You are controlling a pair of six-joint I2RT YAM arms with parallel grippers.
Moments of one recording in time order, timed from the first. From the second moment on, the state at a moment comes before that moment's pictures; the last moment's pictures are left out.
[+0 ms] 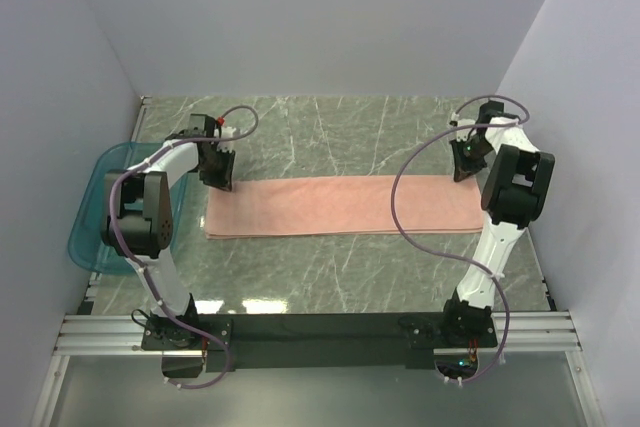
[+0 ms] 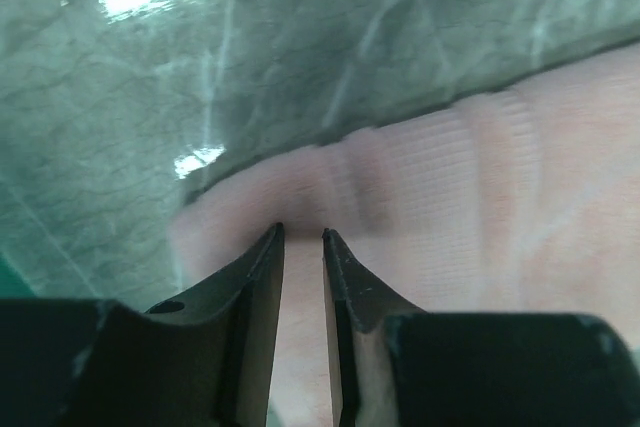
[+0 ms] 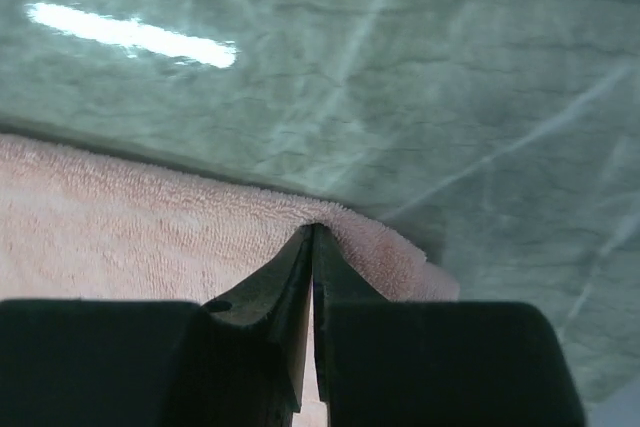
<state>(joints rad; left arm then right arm) -0.07 1.84 1.26 -0.58 0.19 0.11 -0.27 2.20 1.72 -0.91 -0.23 -0.44</state>
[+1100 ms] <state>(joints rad) -0.10 1.67 1.26 -0.63 0.22 0.14 -0.47 2.14 1.82 -1.09 -0.13 -0.37</state>
